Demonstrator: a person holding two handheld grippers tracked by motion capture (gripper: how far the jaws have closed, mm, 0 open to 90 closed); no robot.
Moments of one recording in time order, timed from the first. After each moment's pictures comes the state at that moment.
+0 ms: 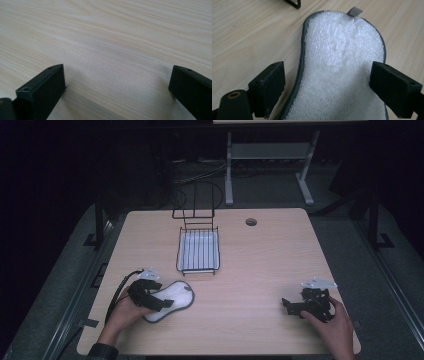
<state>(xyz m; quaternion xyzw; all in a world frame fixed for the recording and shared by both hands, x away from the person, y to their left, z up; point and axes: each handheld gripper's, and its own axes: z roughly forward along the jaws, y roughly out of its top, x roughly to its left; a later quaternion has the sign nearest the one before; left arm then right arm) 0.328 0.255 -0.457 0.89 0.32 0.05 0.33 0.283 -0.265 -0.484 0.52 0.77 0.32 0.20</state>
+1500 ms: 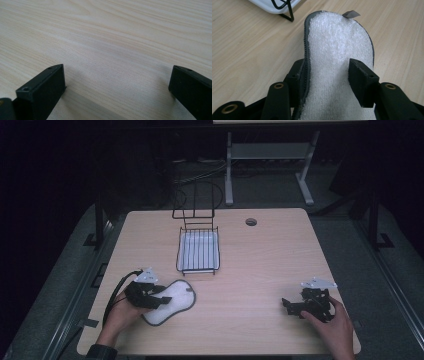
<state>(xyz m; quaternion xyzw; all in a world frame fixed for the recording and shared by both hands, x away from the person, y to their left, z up) 0.316 0.257 -0.437 0.90 0.28 0.08 0.33 0.283 -0.265 -0.484 0.52 0.77 0.32 0.20</state>
